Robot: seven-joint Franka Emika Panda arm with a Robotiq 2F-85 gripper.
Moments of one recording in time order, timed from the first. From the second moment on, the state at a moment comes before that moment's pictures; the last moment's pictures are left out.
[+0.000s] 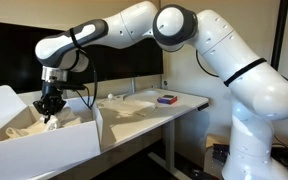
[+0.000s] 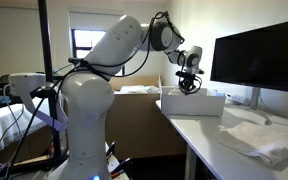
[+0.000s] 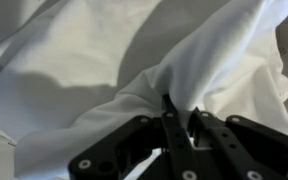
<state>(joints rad) 0.12 0.67 0.16 -1.28 0.16 2.09 0.00</state>
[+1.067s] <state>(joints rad) 0.13 0.48 0.16 -1.28 0.15 2.02 0.00</state>
